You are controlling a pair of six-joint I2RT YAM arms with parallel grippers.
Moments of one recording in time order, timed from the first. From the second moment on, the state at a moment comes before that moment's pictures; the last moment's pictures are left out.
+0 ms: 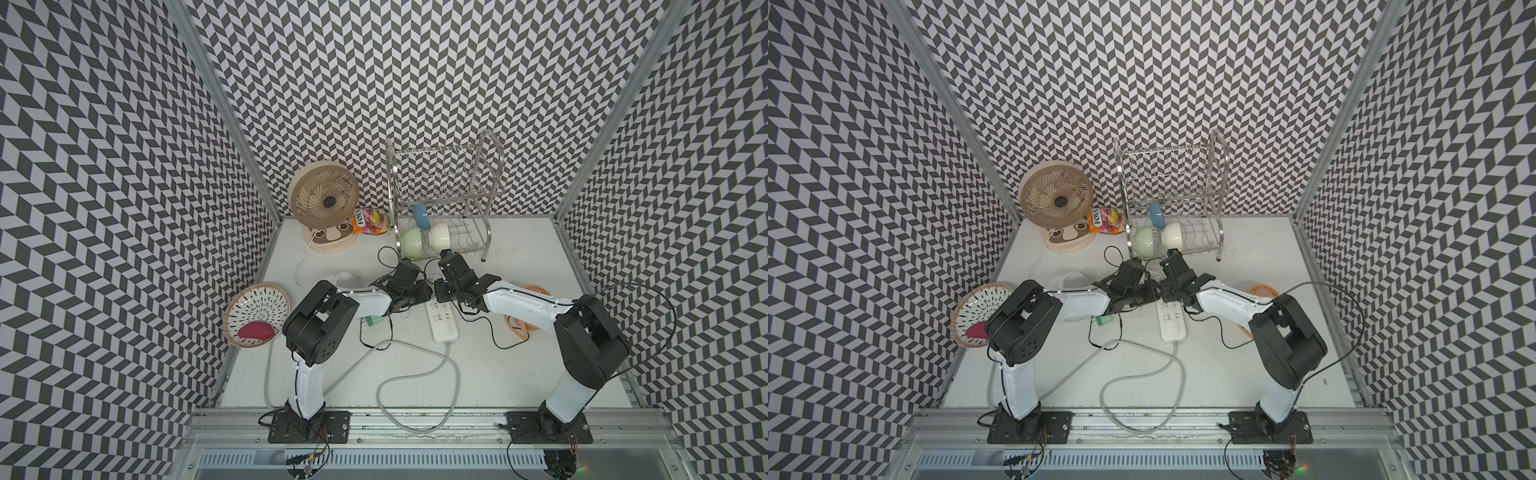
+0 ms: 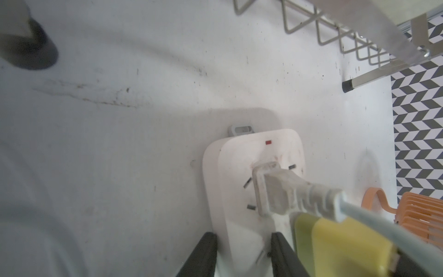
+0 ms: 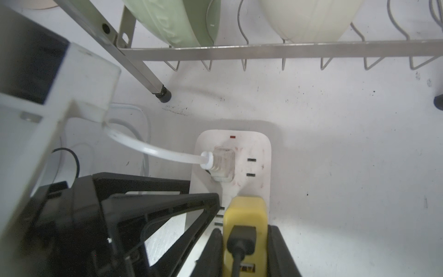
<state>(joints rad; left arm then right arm) -0.65 1.96 1.08 0.09 0.13 -0.82 0.65 1.73 1.12 -0.30 0.17 0.37</state>
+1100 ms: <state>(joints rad) -0.65 1.98 1.09 0.11 0.11 -0.82 0.65 1.67 1.14 -0.29 0.19 0.38</state>
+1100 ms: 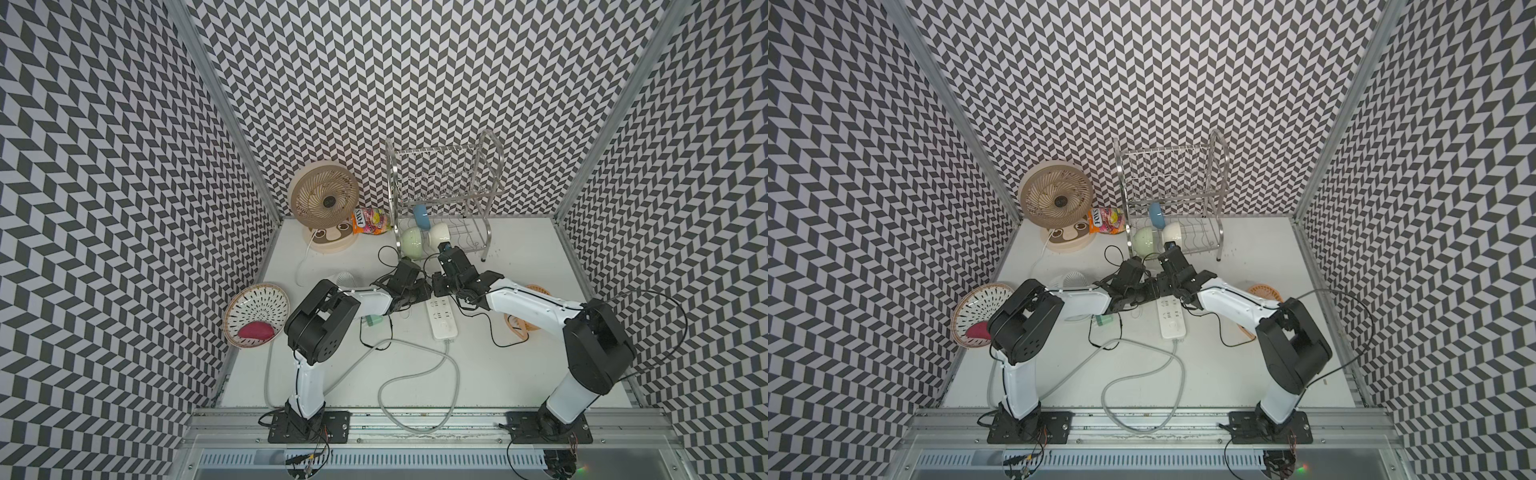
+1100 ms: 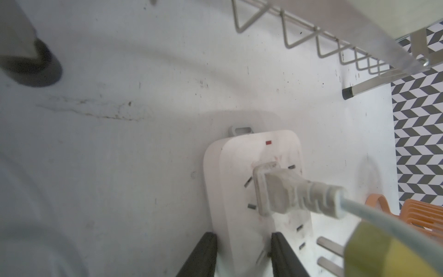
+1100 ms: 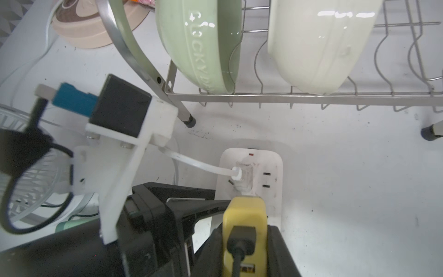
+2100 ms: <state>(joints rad) -0.65 1.97 1.09 0.11 0.12 -0.82 0.41 1.57 0.87 -0.30 0.41 0.45</state>
